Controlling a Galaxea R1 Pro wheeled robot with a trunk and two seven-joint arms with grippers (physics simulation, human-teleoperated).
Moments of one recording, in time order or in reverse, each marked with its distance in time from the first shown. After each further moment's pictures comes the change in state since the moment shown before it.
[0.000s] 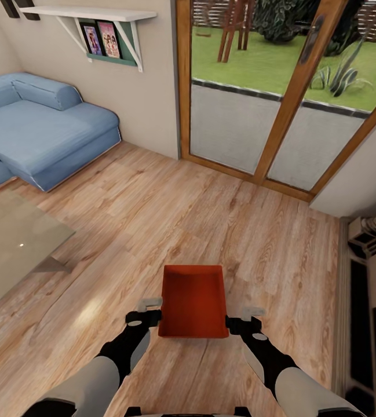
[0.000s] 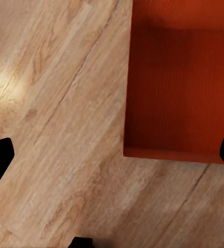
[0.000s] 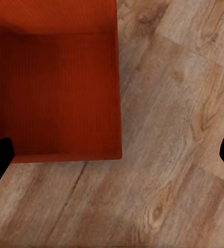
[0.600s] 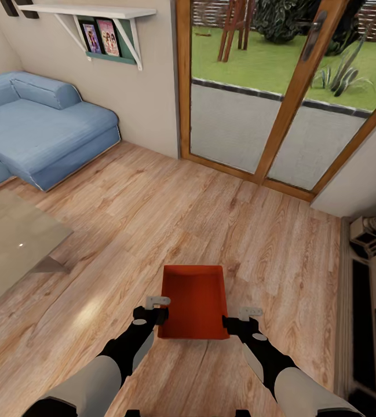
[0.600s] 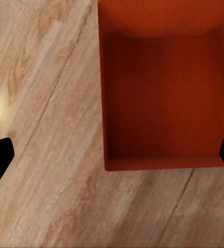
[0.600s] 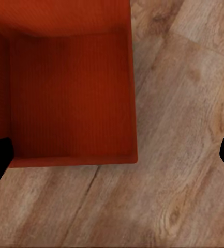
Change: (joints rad) left arm 0.000 0.000 -0.118 -0.022 0.028 -0.001 -0.055; right arm 0.000 0.006 -0.020 0.002 -0.012 -0.006 0.049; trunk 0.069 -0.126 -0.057
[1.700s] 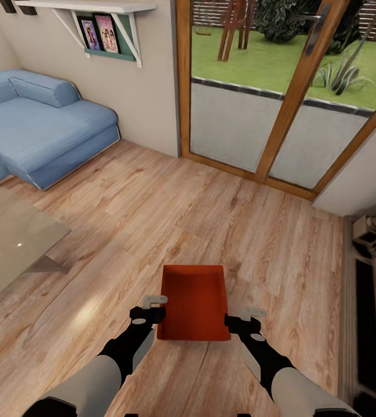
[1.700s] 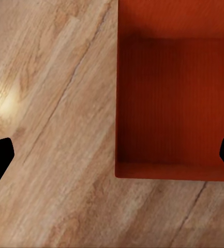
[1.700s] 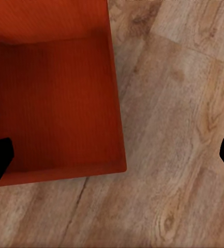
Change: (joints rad) left arm 0.000 0.000 0.002 -0.007 0.038 -0.001 0.067; right arm 0.000 0.017 -0.031 0.001 -0.001 -0.023 -0.086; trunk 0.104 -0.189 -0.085
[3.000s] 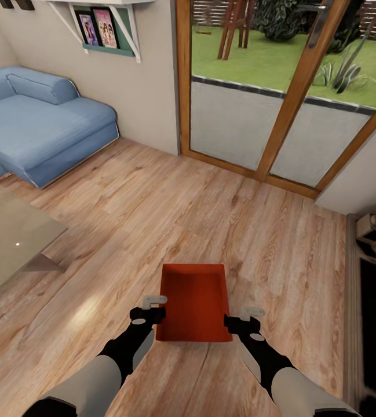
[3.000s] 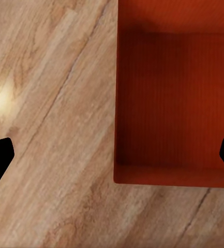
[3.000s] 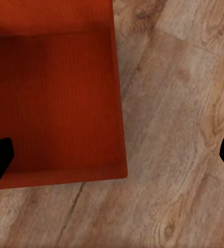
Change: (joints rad) left arm 0.000 0.000 0.002 0.003 0.006 0.001 0.000; right arm 0.000 -0.001 0.012 -0.002 0.017 0.010 0.001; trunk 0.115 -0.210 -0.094
